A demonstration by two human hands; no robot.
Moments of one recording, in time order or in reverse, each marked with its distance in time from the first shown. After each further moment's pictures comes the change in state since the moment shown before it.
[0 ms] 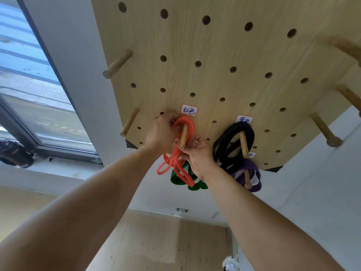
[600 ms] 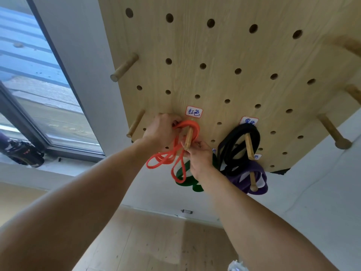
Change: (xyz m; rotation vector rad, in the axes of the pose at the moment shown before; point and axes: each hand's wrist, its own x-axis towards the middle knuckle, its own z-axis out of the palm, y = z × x) left_hand 0.008 -0.001 -0.026 0.256 -0.158 0.125; right_hand 0.008 0.010 0.016 0.086 0.207 -0.021
